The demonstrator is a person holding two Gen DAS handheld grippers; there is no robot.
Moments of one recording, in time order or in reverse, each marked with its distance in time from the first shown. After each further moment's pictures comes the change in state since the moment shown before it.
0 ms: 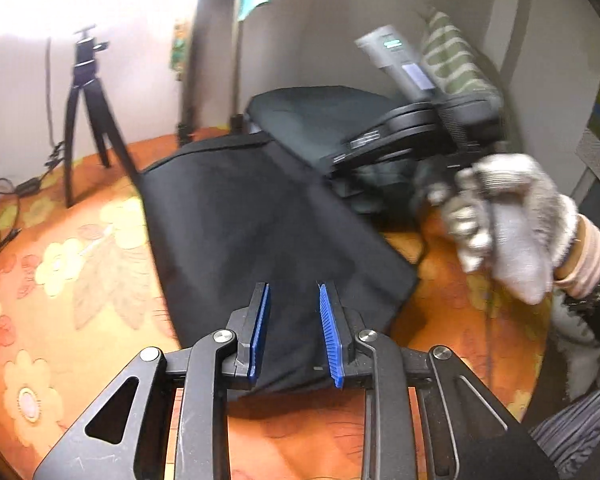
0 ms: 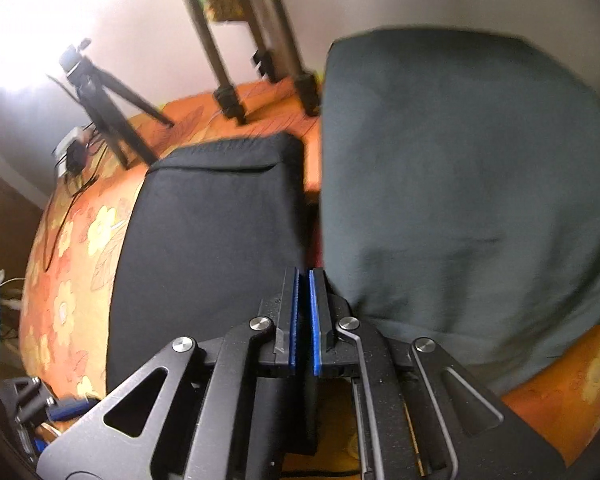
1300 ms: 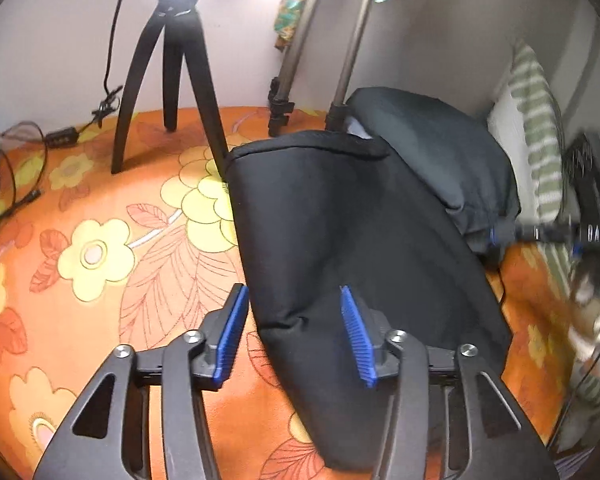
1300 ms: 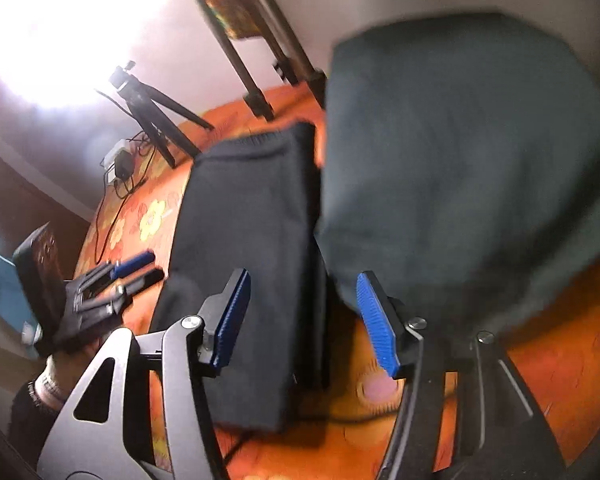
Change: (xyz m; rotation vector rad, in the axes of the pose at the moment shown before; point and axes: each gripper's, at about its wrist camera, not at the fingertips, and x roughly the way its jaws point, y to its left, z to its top) left arm 0.036 0.082 0.013 -0.211 0.052 0.056; right arm -0.033 -0.027 -0.036 0.076 0.021 0.226
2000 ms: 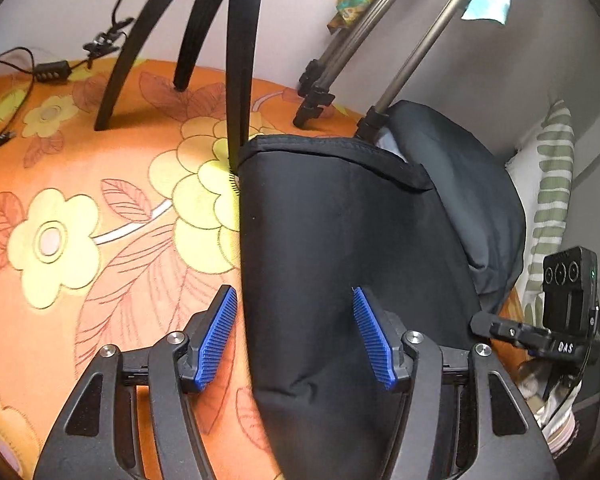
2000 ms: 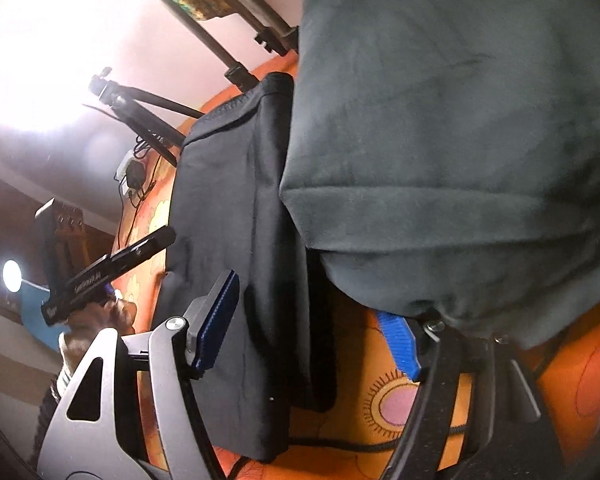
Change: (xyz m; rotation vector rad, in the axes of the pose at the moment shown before) left arm 0.045 0.026 0.021 -0.217 0.064 -0.086; right arm 0.048 -0.034 -0.013 0.098 0.007 0.150
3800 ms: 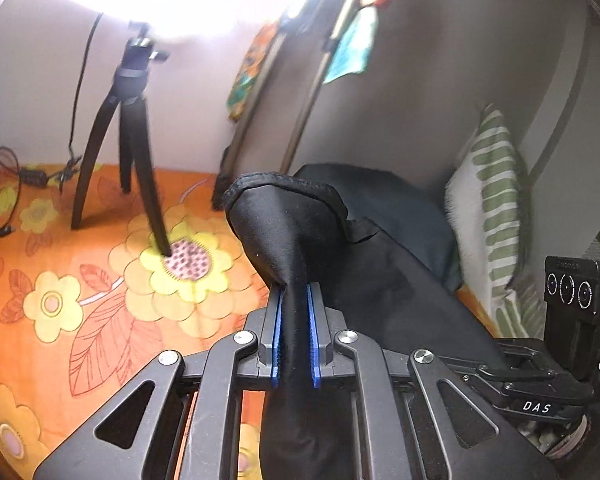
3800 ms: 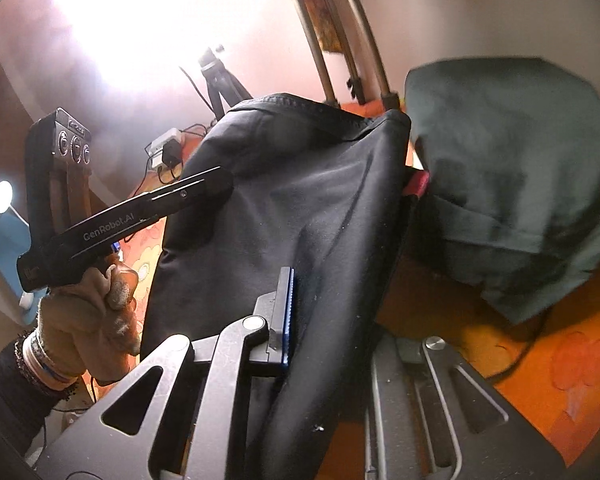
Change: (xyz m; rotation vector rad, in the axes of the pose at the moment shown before) left arm -0.068 -0.073 -0.003 0.172 -0.242 -0.078; right arm -0.048 0.098 -0.038 -0.286 -0.143 -0.096
